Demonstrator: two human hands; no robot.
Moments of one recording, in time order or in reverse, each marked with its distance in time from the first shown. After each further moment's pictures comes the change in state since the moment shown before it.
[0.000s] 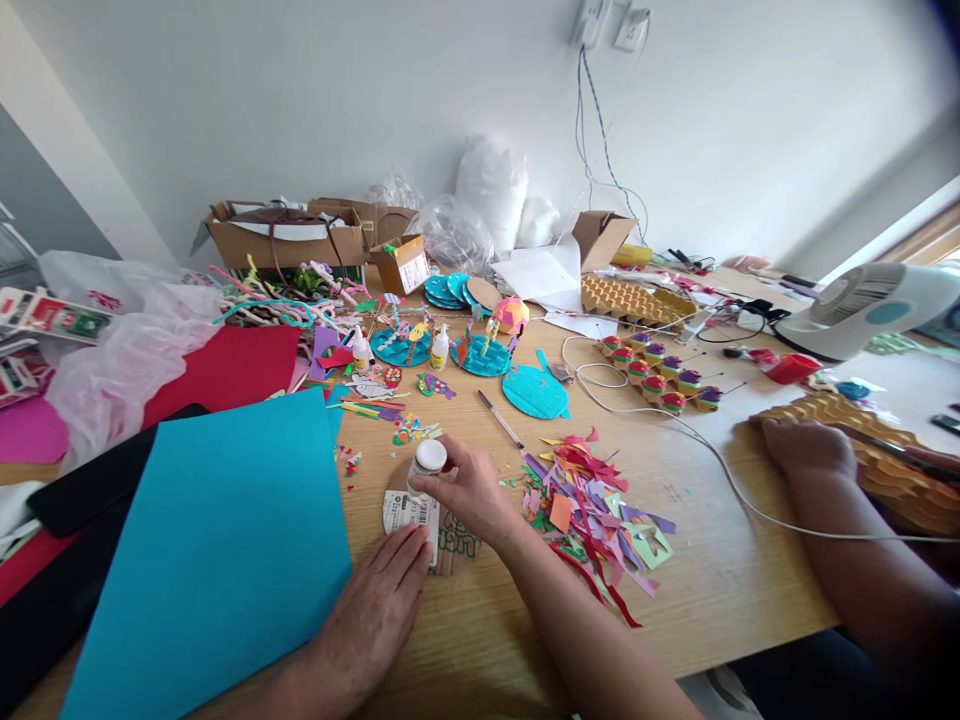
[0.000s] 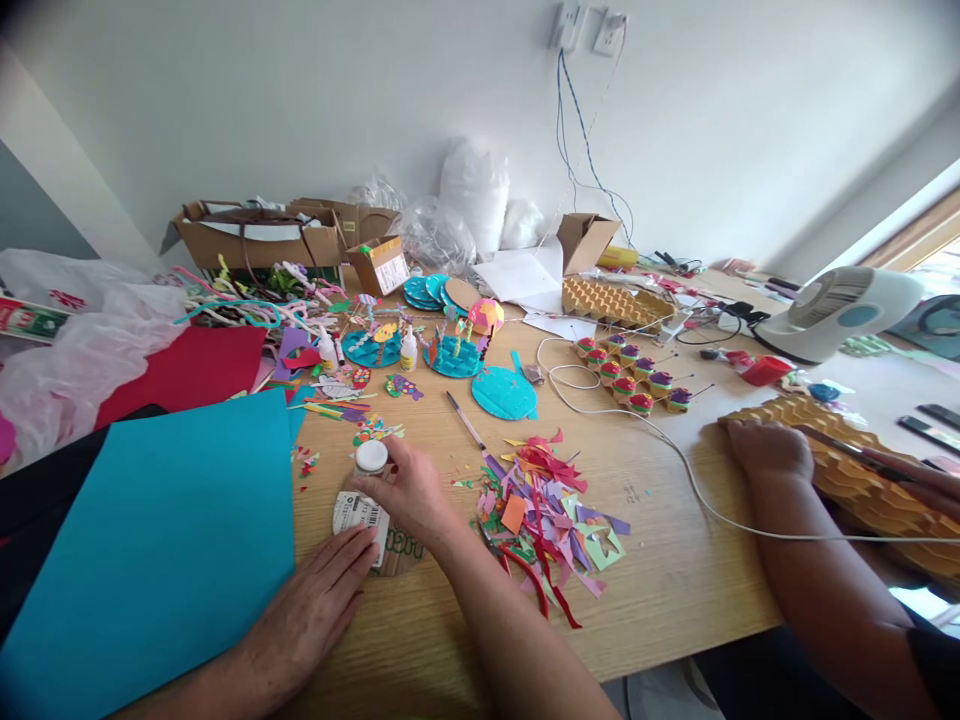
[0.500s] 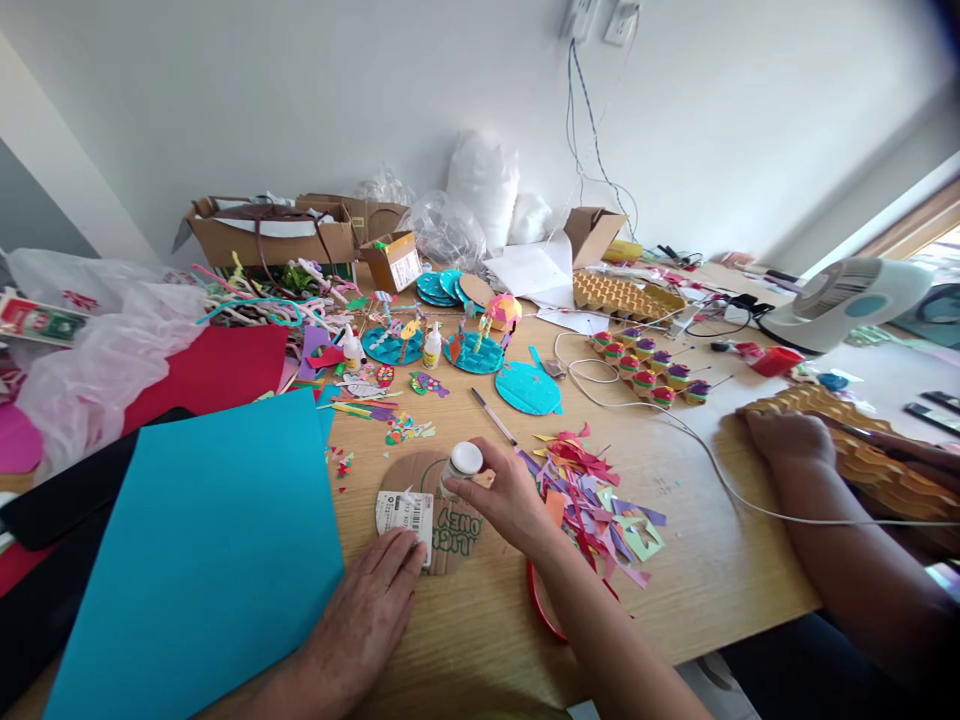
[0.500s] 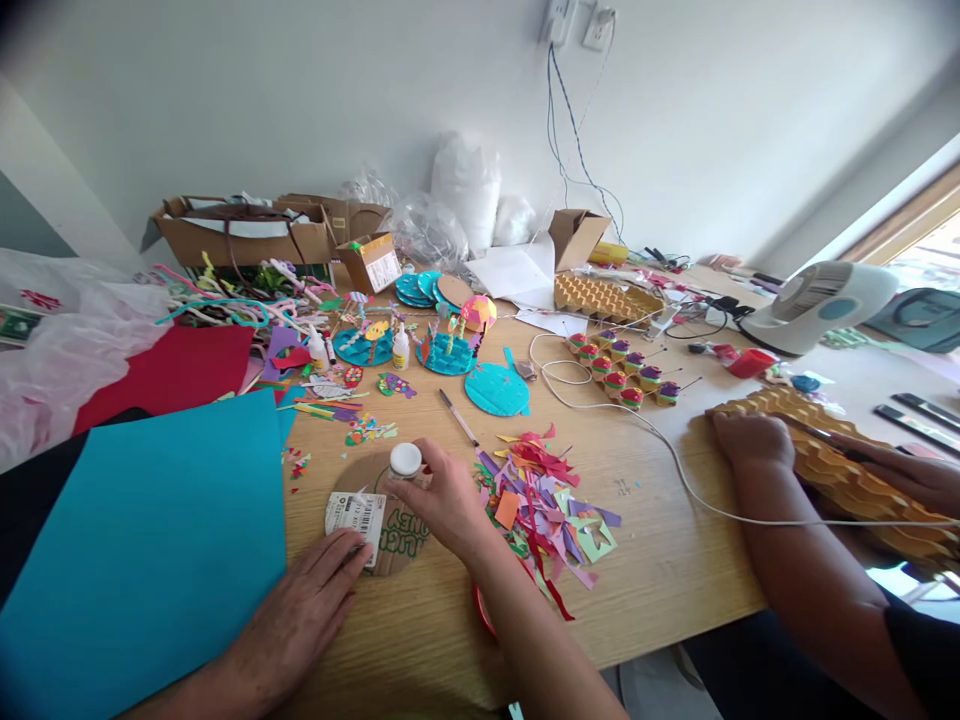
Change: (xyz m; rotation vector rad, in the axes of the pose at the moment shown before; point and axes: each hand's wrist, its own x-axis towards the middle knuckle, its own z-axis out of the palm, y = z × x) left_hand -0.006 -0.003 0.005 -0.069 0.077 -0.056; right_hand -0.024 0.006 -0.033 -0.059 0.077 0.028
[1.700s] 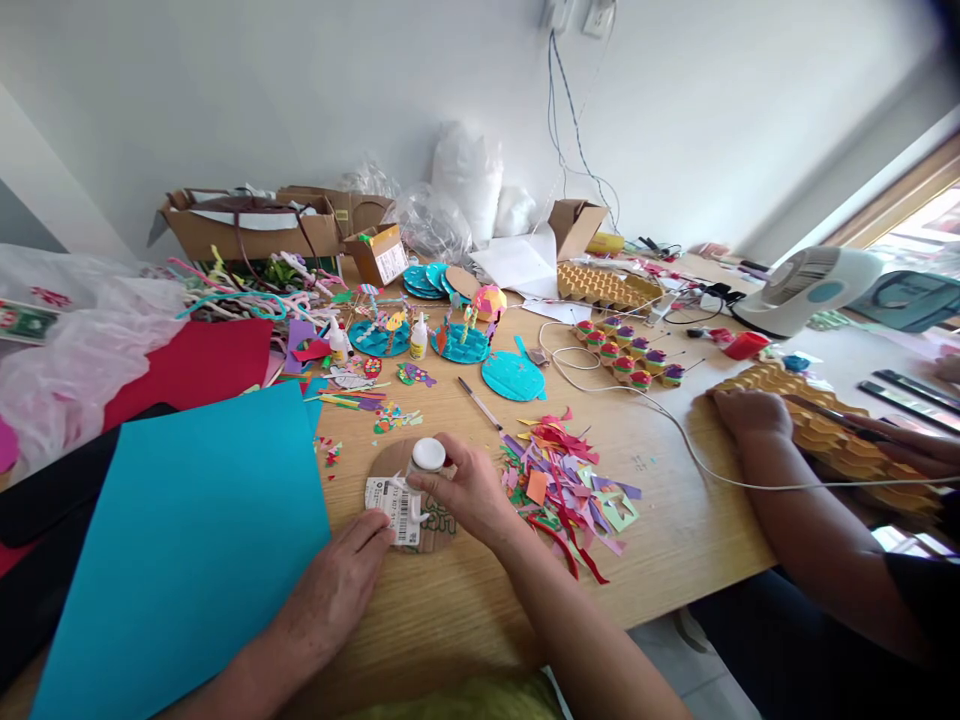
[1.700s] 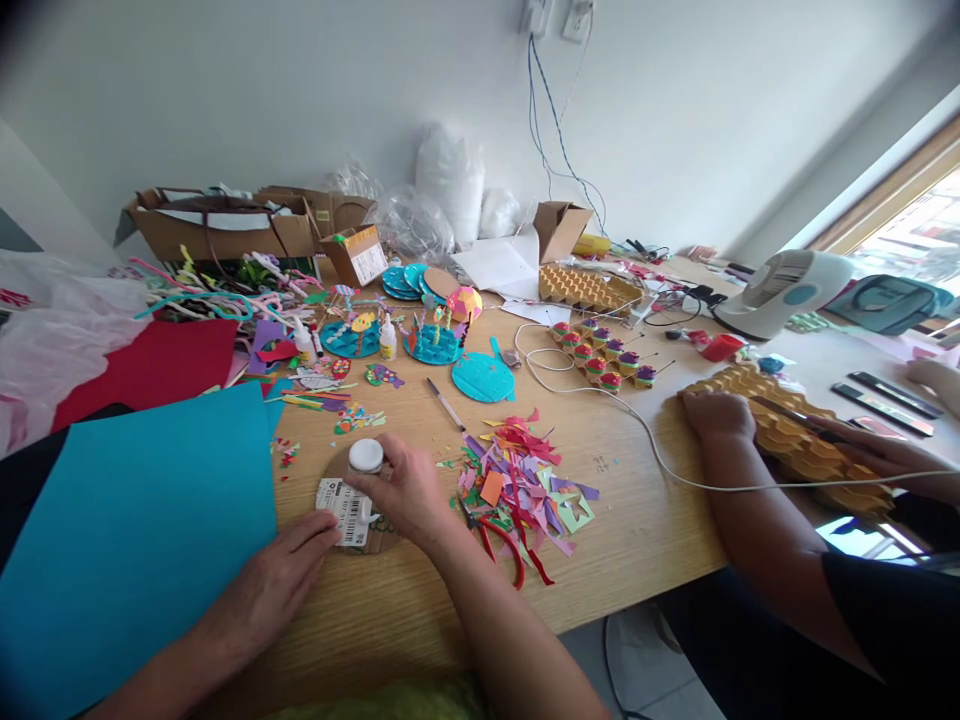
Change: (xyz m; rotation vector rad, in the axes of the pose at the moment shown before) left_hand 0.000 -0.017 -0.015 -0.165 -0.022 -0.083; right_hand -0.005 -0.014 0.019 0.038 -0.009 -0.001
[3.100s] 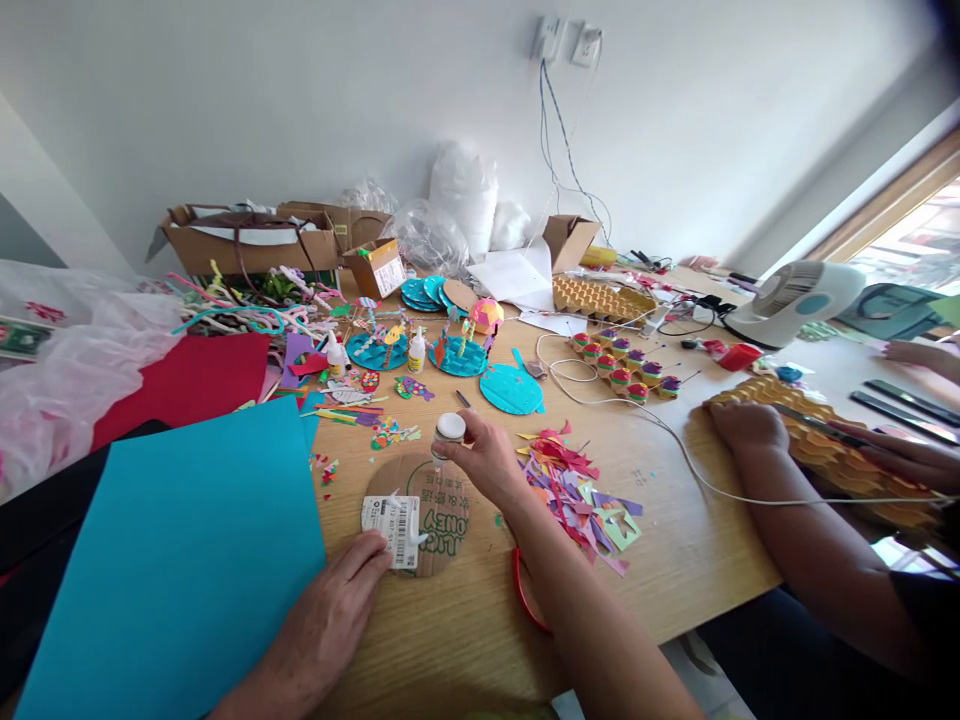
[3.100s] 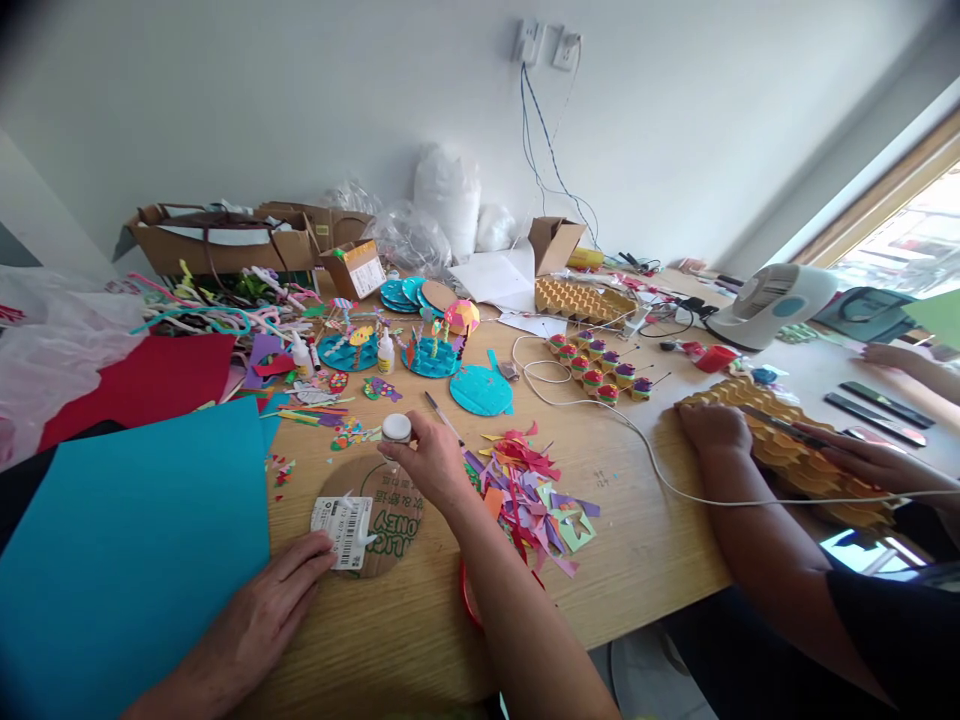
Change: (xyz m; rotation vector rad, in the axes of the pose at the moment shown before) left_hand -0.003 0.000 0.002 0.020 0.056 0.024; right_hand 0.037 0.022 -0.027 -0.197 0.111 0.041
